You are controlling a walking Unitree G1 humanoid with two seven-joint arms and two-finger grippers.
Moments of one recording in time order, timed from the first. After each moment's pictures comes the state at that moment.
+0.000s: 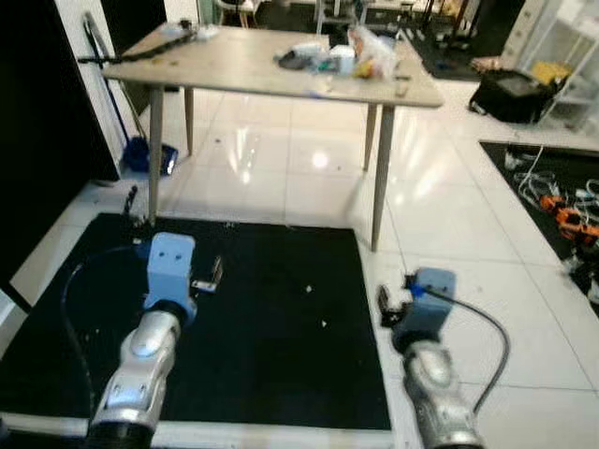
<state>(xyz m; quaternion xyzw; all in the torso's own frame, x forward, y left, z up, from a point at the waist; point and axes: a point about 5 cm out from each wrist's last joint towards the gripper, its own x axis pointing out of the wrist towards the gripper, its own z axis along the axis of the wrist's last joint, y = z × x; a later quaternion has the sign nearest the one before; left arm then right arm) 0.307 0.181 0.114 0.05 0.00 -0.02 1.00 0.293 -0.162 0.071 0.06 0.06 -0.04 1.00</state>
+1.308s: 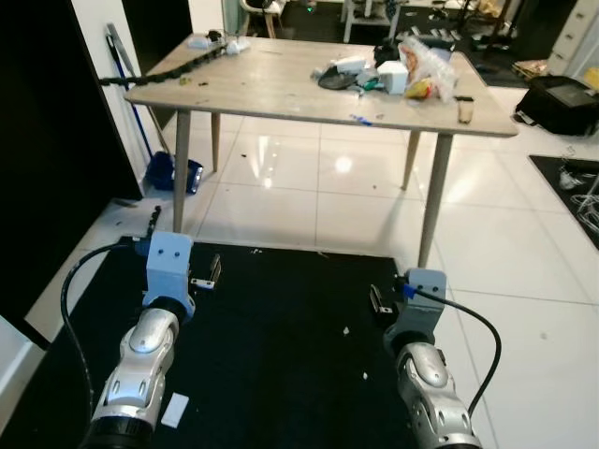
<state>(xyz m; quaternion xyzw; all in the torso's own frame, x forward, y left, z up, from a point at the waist) 0.310 0.177 0.114 0.05 0.00 -0.03 1.00 0.293 -0.170 0.070 0.04 0.06 -0.05 1.00</state>
